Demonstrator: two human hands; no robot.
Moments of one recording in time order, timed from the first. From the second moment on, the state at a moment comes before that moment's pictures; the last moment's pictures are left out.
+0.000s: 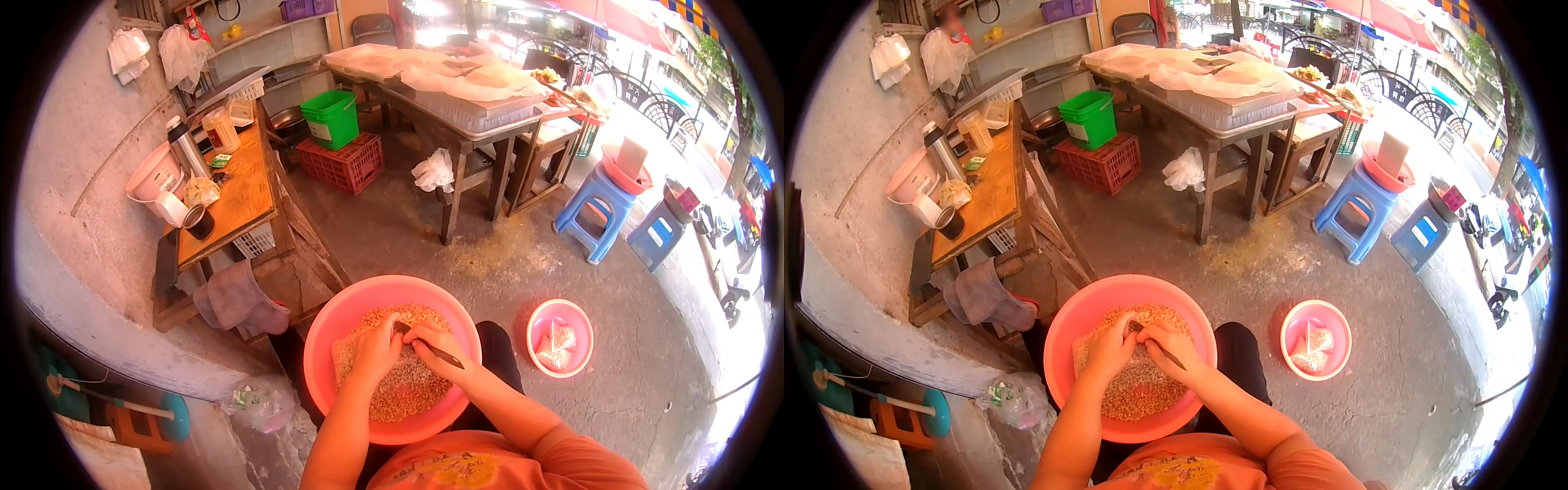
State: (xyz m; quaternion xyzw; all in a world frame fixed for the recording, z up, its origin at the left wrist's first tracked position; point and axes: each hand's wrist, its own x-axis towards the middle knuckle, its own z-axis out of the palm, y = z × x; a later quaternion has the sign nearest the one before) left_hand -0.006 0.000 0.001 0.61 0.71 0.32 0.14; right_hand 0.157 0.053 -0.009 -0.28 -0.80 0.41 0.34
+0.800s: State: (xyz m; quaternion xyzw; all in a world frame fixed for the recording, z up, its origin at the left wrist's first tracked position) left_hand -0.002 -0.001 -0.004 0.61 0.71 0.32 0.12; right_hand 0.159 0.053 -0.011 -0.25 -0.80 0.40 0.36
